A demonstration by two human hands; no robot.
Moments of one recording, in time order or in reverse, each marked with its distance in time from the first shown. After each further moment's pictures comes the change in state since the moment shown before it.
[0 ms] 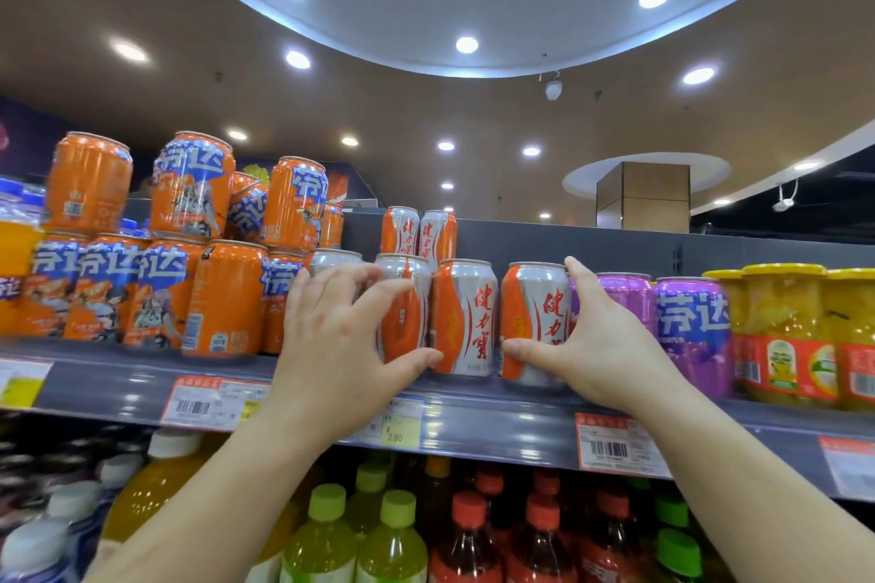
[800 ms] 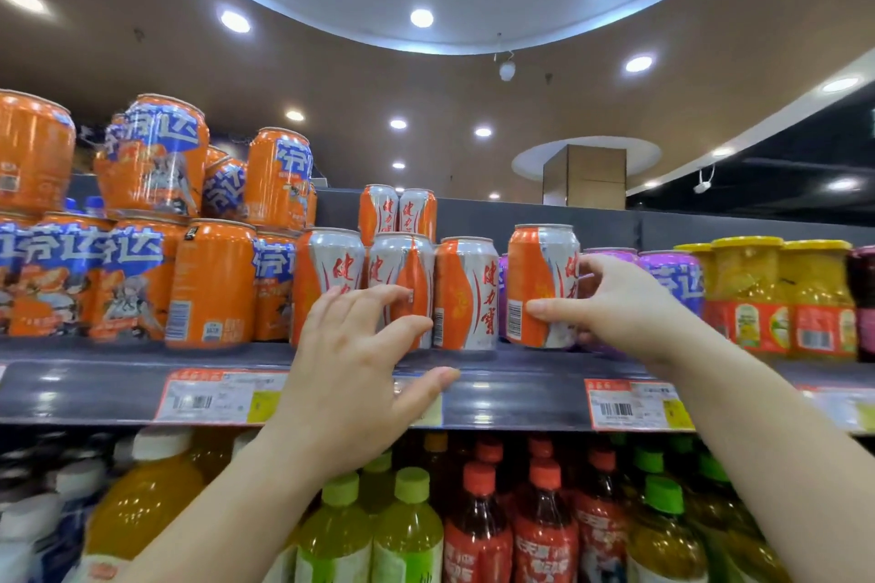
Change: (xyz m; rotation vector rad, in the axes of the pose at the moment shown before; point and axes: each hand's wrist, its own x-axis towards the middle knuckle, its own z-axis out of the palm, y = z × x) left_hand -0.028 -0.016 0.004 -0.086 -0.191 0.155; right_hand -0.008 -0.019 -0.018 0.338 -0.060 0.171
